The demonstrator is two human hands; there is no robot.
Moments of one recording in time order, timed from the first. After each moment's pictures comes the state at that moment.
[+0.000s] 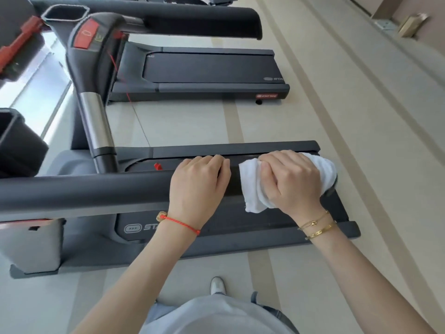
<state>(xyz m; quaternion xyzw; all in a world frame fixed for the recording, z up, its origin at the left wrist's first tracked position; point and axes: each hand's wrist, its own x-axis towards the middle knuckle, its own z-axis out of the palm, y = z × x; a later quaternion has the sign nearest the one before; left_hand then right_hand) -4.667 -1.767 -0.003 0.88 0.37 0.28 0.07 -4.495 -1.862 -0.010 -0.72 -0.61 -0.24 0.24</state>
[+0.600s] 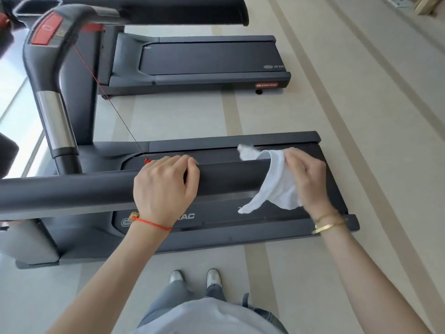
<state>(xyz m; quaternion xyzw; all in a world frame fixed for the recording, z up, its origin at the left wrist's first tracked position) -4.645 -1.780 -0.014 0.85 0.42 0.31 -0.03 -4.407 -1.907 -0.033 -0.71 -0.44 0.14 0.53</state>
